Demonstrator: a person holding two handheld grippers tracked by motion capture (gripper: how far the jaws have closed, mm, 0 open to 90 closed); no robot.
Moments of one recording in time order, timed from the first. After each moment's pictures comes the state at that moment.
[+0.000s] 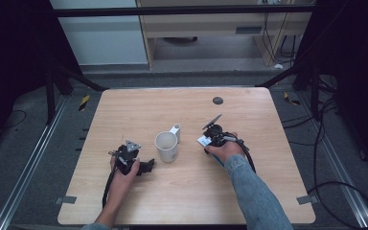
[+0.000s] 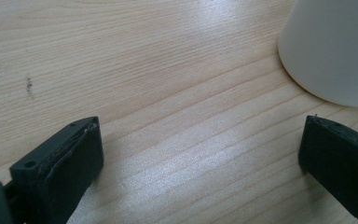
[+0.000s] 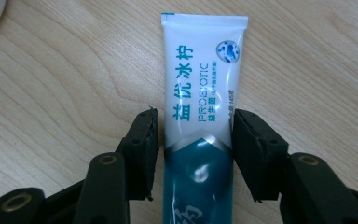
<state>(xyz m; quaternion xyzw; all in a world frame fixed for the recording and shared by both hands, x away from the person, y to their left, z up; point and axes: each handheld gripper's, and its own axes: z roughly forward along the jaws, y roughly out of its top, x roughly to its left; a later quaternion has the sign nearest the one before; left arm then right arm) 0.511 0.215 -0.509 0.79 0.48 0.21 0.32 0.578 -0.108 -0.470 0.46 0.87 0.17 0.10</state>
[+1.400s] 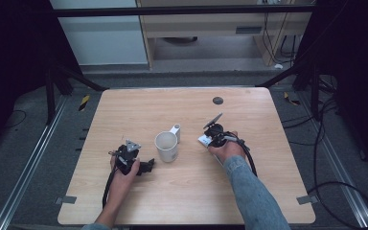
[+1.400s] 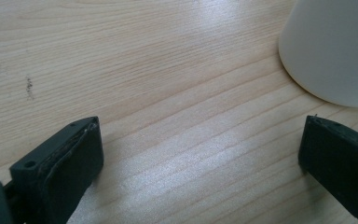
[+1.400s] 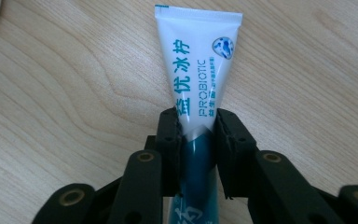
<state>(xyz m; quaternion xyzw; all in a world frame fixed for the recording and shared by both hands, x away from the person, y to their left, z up) 0.511 0.215 -0.509 0.79 0.48 0.21 0.32 0.577 -0.109 -0.465 0.47 0.86 0.16 0.10</state>
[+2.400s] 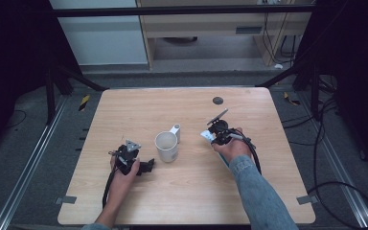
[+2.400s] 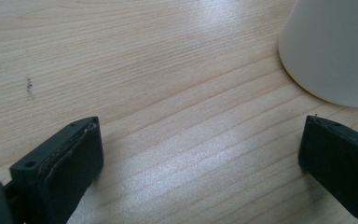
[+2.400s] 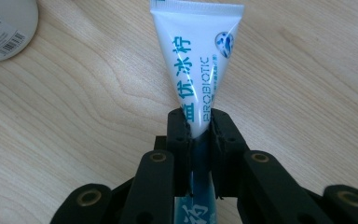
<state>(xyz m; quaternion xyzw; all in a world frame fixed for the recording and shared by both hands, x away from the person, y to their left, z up) 0.511 0.215 -0.509 0.79 0.48 0.21 0.32 0.567 -0.120 -0.436 0.47 0.86 0.18 0.11</state>
